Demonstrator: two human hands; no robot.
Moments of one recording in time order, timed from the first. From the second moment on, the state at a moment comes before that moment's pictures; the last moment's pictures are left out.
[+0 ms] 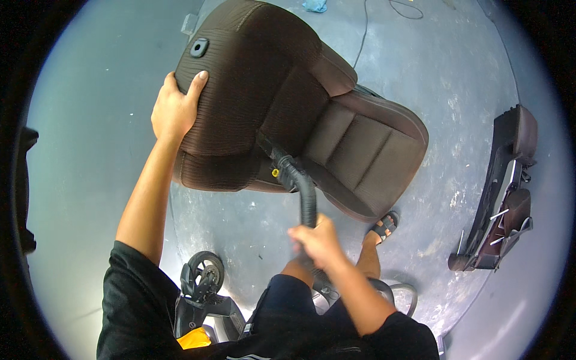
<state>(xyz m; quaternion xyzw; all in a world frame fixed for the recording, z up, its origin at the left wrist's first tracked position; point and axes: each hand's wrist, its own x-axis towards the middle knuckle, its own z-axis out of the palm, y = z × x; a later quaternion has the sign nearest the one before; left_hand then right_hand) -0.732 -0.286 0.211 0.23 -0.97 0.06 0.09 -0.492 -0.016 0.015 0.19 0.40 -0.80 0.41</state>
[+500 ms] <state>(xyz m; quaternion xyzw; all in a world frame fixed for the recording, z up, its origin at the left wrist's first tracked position) -0.728 -0.304 0.212 0.17 -0.98 0.04 0.09 -0.379 -0.101 0.138 0.16 0.39 -0.83 0.37</state>
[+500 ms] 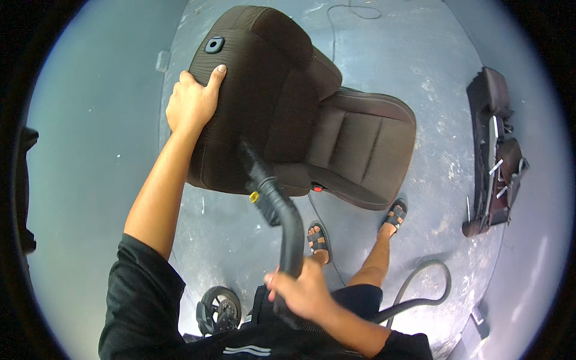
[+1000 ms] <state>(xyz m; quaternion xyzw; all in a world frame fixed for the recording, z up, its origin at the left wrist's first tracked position) -0.727 -0.309 0.213 0.14 -0.99 0.05 0.07 -0.348 -0.125 0.084 0.22 0.59 -0.73 0.26</state>
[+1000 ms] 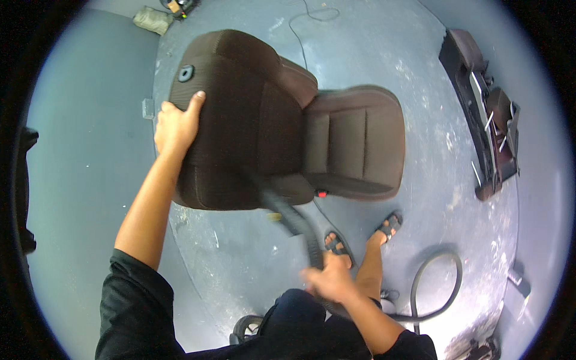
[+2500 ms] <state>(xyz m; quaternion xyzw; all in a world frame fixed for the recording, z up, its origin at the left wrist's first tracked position) -0.724 -0.305 0.211 0.13 -0.98 0.08 0.07 -0.523 -0.102 -0.026 0.57 0.21 -0.79 0.07</state>
